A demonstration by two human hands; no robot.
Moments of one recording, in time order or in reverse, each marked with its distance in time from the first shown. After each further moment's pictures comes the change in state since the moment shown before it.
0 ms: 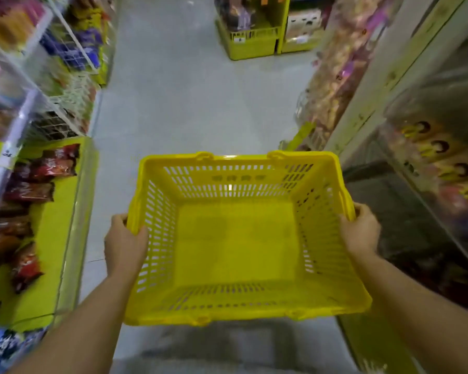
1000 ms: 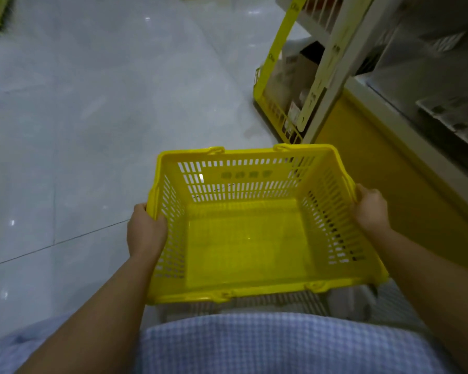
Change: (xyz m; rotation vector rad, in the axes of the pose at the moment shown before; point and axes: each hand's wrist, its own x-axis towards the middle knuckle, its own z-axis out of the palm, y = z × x) left_hand 0.012 -0.182 0.329 0.029 -0.256 0.051; right_hand 0.058 0.268 0.223 -0.332 -0.083 -0.023
